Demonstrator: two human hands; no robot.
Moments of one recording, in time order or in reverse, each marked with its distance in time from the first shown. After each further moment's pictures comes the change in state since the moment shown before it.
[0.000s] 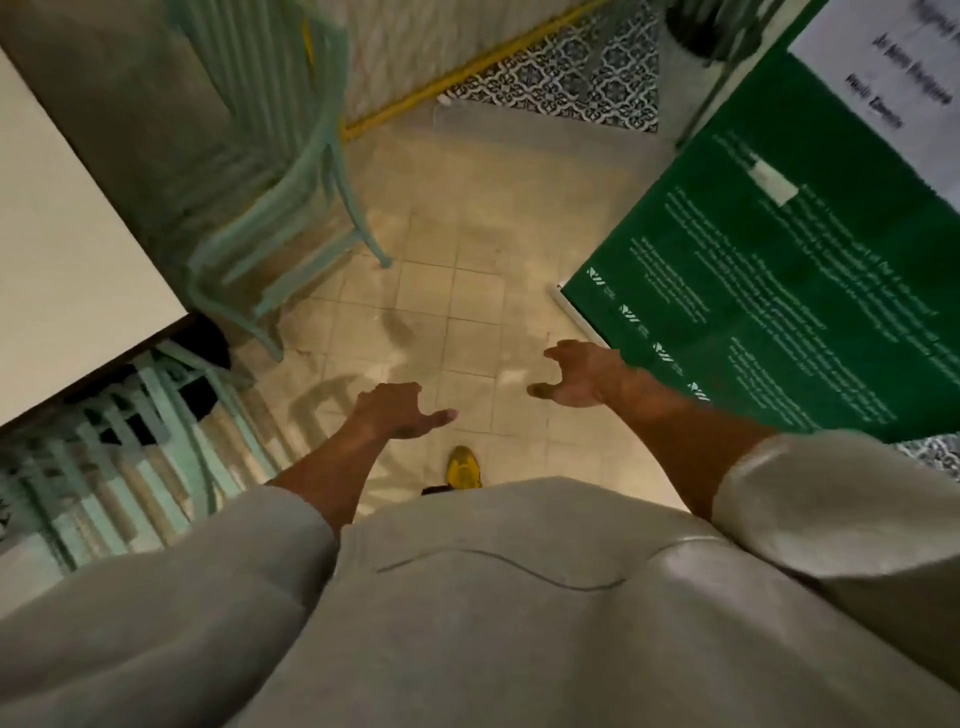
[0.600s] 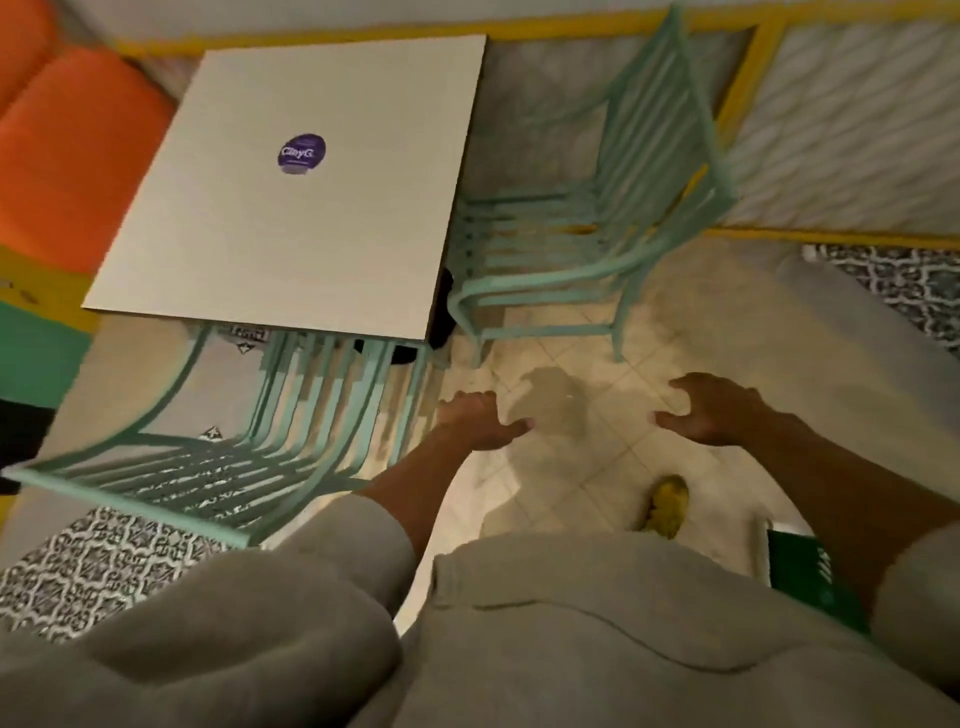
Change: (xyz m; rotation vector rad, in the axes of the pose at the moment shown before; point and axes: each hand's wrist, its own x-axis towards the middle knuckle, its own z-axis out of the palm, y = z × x) left_hand 0.049 -0.096 -0.130 -0.466 0.169 -0.576; right_hand 0.253 -0.122 -0.235 -0.329 0.026 -0.515
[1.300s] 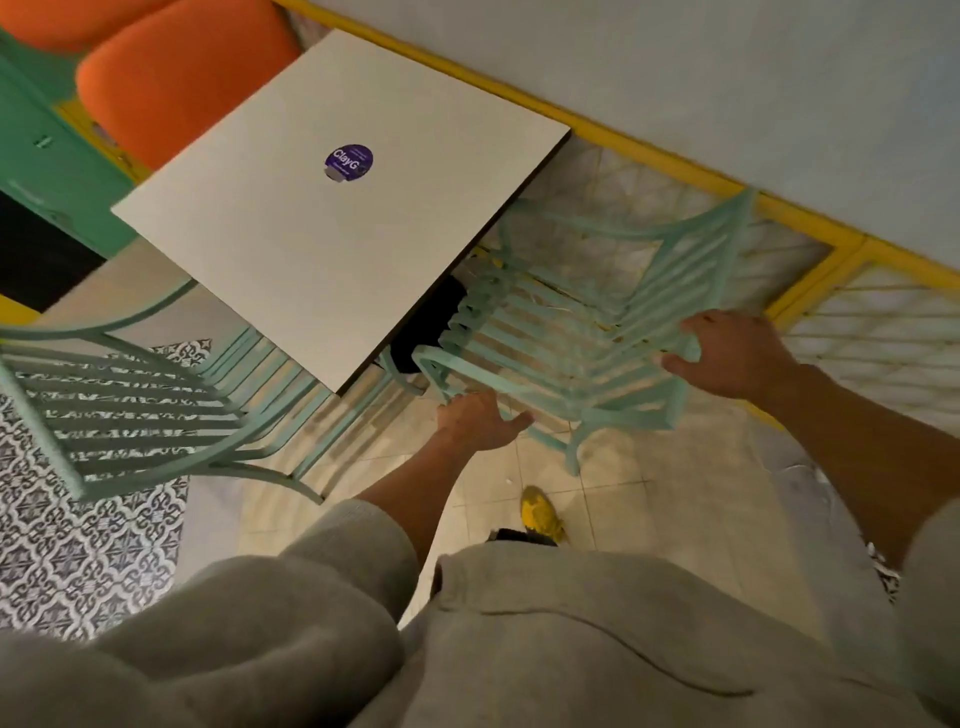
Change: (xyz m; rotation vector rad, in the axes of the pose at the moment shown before) left_hand 0.142 0.183 -0.166 -0.486 0.163 -0.367; right_hand 0.254 0.072 -0.342 -0.497 0.387 -0.479
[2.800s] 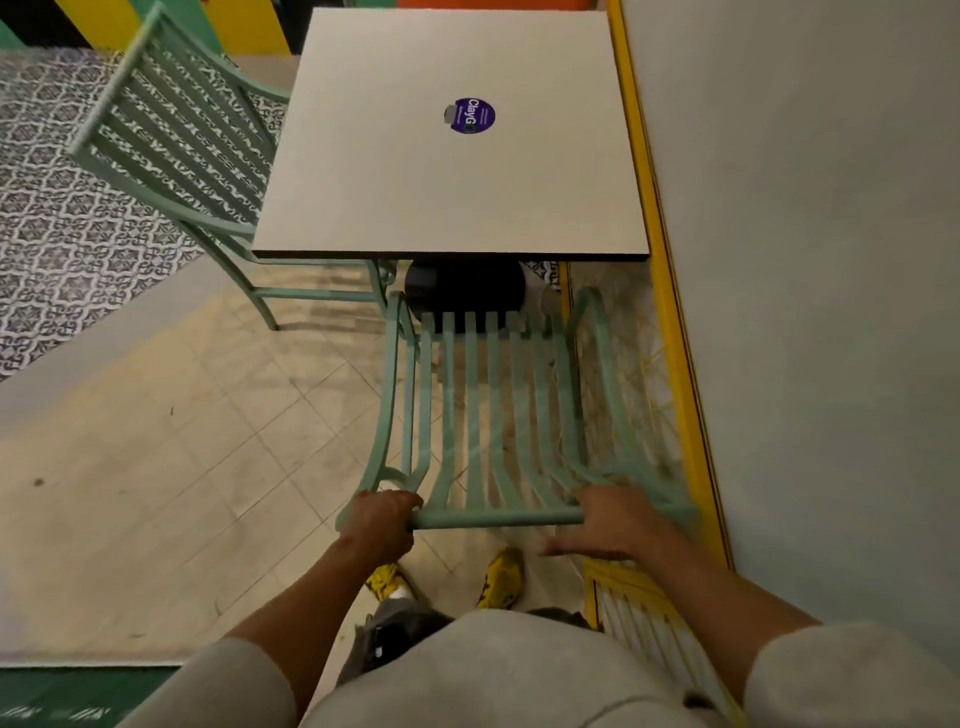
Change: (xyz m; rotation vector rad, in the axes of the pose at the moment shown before) left_hand 0.100 0.344 0.076 -0.351 0.060 -0.655; right_hand 0.302 0.224 0.027 -0.361 -0.521 -0.867
